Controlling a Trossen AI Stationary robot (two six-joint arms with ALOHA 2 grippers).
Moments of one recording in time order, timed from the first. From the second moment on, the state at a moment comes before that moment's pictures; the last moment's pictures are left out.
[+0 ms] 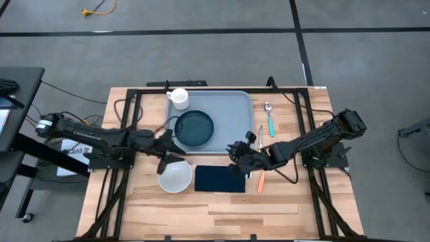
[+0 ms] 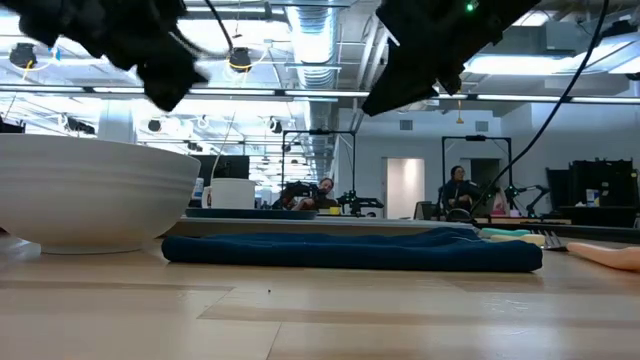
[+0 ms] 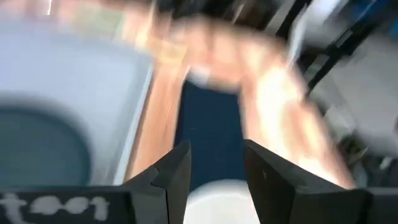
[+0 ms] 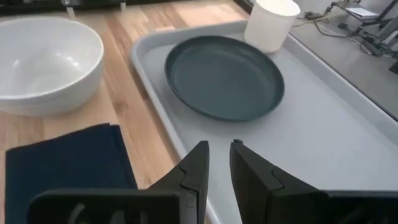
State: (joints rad) left arm -0.13 0.87 0.46 0.01 0.02 -0.30; right arm 0.33 1.59 0.98 -0.18 0.71 0.38
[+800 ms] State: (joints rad) left arm -0.49 1.00 0.64 -0.59 0.03 -0.15; right arm 0.33 1.59 0.98 -0.21 0.71 0.39
